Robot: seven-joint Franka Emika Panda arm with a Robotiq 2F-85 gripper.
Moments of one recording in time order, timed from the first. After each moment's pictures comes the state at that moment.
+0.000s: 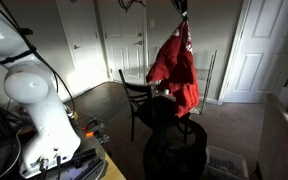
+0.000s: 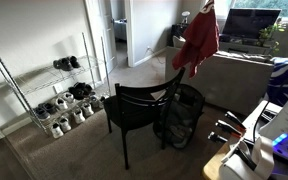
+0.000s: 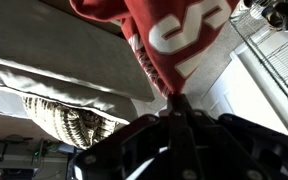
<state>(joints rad) -0.20 -0.28 -0.13 -2.00 -0.11 2.29 0.41</state>
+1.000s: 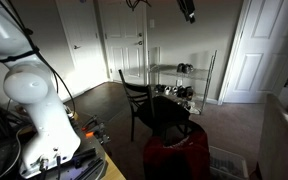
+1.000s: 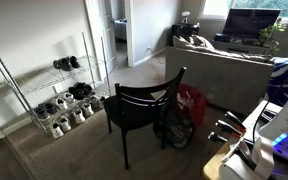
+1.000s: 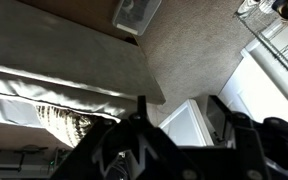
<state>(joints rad) -0.21 -0.20 -0.14 -1.91 -0.11 2.24 0.46</state>
